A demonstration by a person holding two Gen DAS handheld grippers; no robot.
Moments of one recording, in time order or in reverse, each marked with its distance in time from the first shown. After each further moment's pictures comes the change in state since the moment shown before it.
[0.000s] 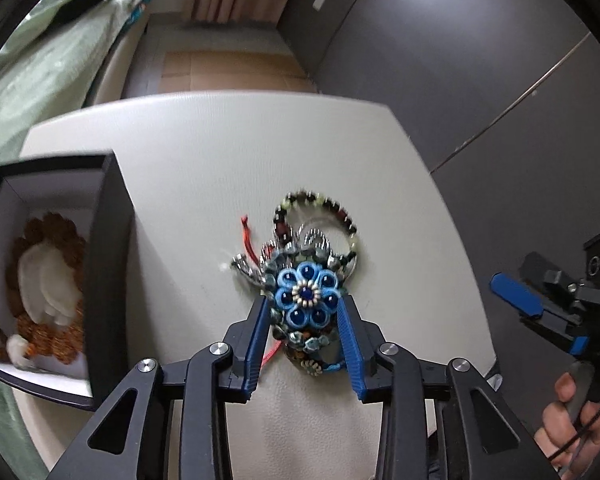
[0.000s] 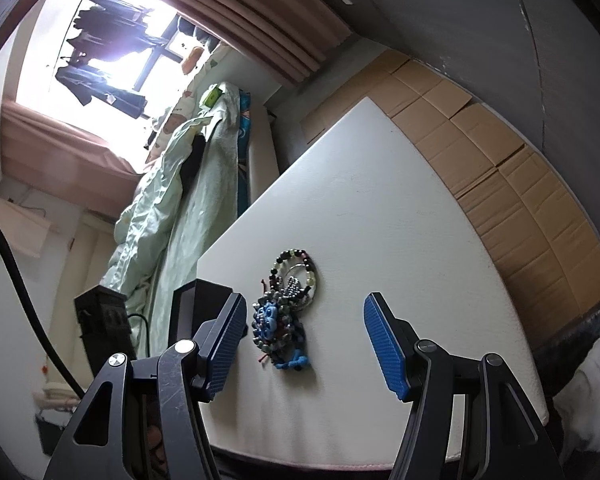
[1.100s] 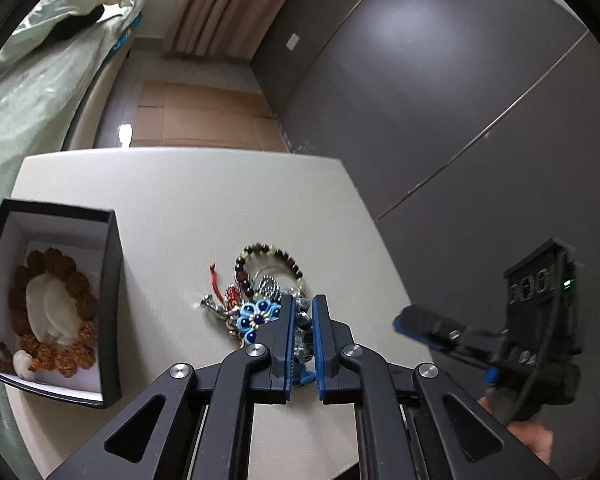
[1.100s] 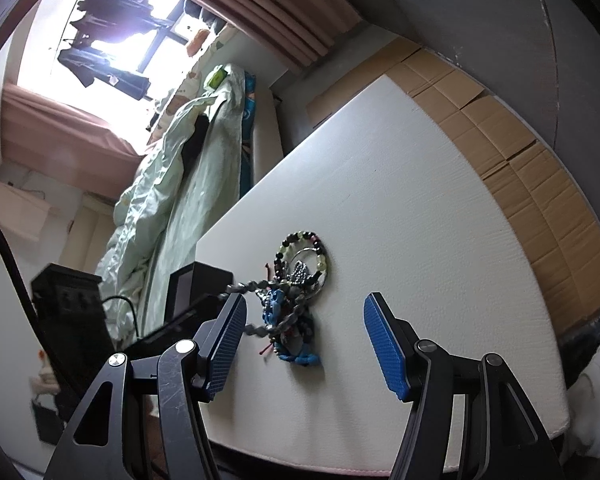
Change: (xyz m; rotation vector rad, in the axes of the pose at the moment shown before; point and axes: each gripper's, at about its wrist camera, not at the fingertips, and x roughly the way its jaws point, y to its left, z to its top) left arm -0.053 -0.002 0.005 -0.008 -0.165 -0.167; right arm 0.023 0.012 -0.008 -0.045 0.062 0.004
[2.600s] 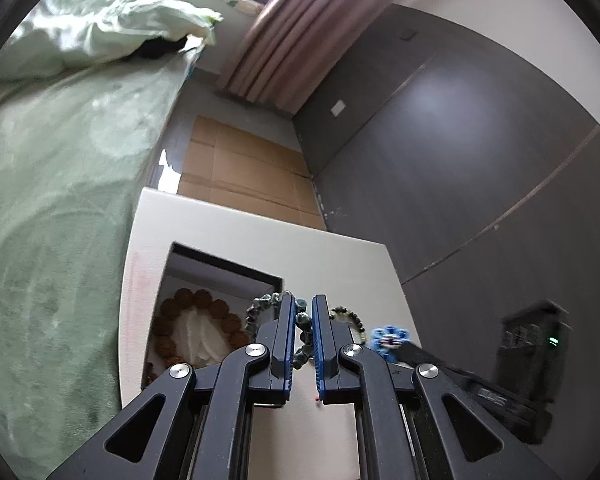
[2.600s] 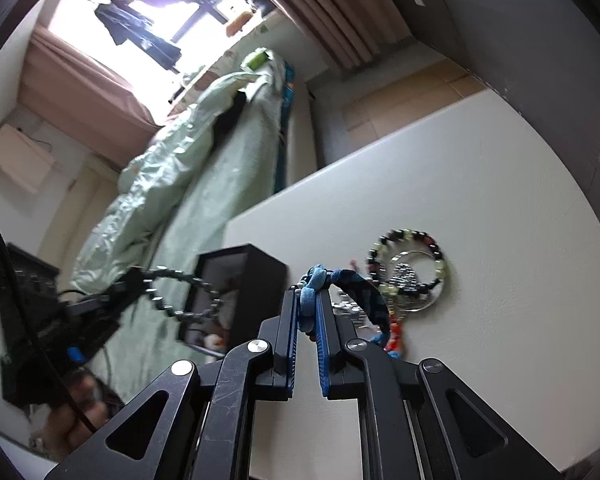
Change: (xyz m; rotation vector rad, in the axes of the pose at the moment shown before) left arm -0.099 0.091 0.012 -0.182 -0.196 0.023; right arm 0.039 0.094 -0.020 -0.182 -0.039 0.004
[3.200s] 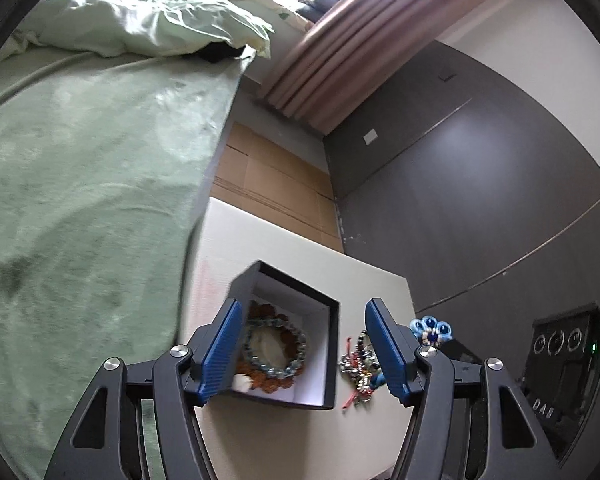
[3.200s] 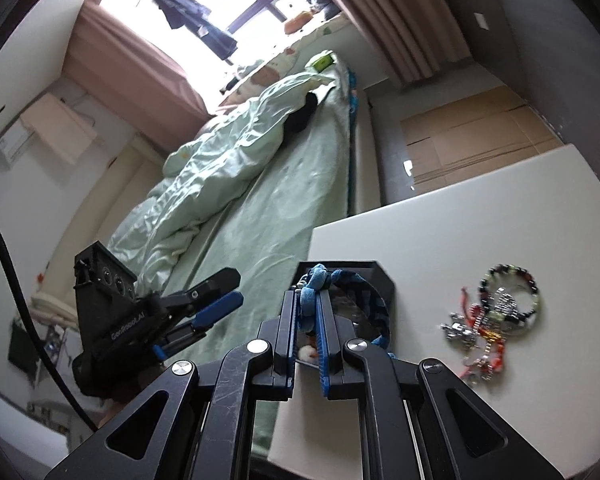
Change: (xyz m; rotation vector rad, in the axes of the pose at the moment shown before) left arm -0.048 0.054 0.008 -0.132 -0.068 0.028; right arm 0.020 0.098 0.010 -0.127 0.022 0.094
